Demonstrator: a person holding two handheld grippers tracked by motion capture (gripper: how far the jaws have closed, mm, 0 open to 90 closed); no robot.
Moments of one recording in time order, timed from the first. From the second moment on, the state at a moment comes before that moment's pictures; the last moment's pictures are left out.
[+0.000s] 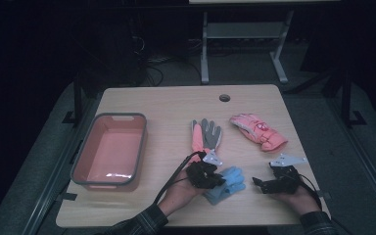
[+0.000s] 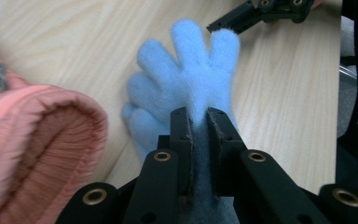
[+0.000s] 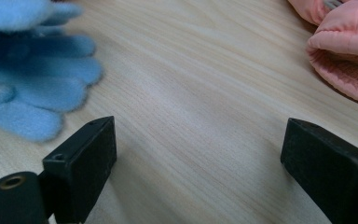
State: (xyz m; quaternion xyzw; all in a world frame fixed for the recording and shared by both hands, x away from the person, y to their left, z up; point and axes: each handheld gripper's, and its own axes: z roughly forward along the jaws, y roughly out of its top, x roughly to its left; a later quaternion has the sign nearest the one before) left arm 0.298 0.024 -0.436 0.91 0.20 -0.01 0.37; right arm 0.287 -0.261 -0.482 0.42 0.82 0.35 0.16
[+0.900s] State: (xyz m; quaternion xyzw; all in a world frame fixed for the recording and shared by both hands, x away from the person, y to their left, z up) left arm 0.295 0.011 -0.452 0.92 0.20 0.03 0.33; right arm 0.287 -0.261 -0.482 0.42 0.82 0.36 0.16
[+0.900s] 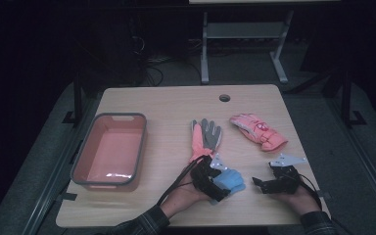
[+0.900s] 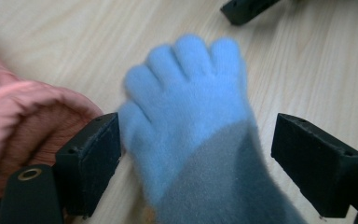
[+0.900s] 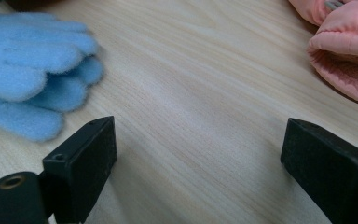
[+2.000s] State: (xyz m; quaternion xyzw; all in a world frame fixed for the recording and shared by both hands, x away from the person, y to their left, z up) left arm 0.288 0.008 -0.457 0.94 0.15 0.04 0.31; right arm 0.287 -0.261 -0.482 0.42 0.82 0.36 0.16
